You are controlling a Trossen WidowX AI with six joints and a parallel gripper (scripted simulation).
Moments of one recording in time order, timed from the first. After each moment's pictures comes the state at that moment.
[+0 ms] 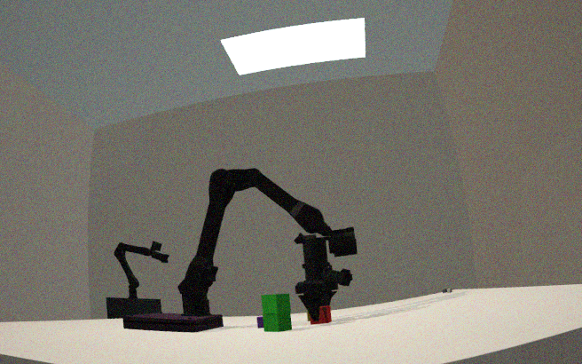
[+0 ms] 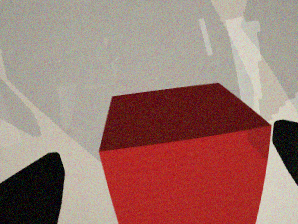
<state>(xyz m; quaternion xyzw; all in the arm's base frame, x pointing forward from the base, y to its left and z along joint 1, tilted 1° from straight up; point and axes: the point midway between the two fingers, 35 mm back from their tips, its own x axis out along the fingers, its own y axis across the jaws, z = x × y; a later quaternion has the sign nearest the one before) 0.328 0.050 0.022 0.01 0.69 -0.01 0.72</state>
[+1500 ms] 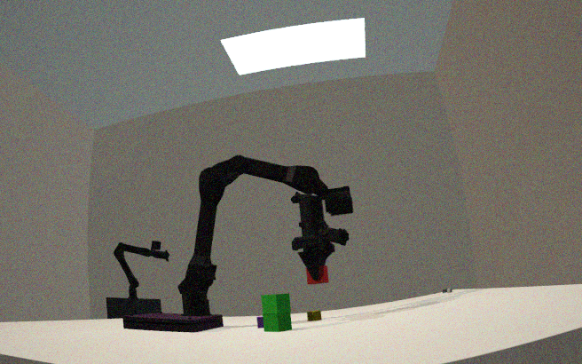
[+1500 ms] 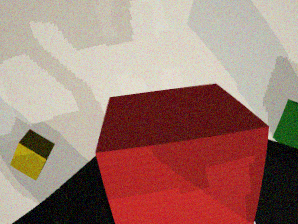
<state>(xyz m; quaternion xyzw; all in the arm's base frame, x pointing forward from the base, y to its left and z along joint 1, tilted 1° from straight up) 0.324 0.052 0.126 0.00 0.69 -0.01 0.72</state>
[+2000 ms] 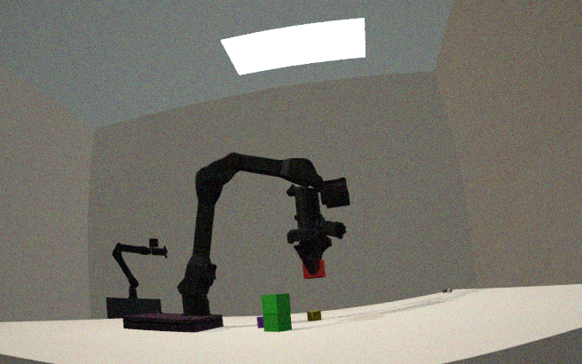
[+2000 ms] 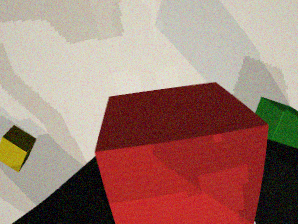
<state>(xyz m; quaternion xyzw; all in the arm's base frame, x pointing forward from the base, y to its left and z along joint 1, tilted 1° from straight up) 0.321 0.028 0.141 0.00 0.69 -0.01 0.73</state>
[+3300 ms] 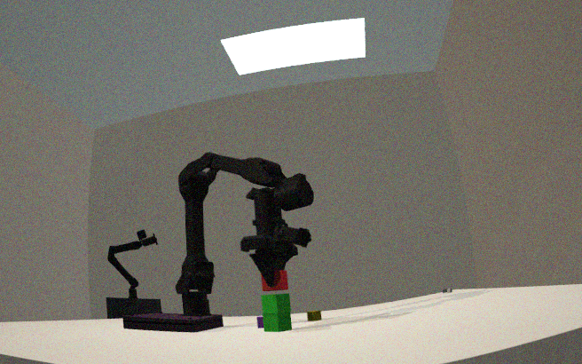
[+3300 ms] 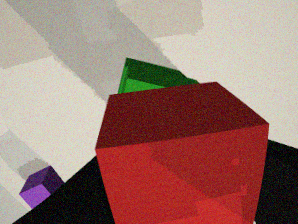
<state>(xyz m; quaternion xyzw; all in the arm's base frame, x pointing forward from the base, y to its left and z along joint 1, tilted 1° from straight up) 0.264 -0.096 0.115 0.00 0.69 -0.02 0.73</state>
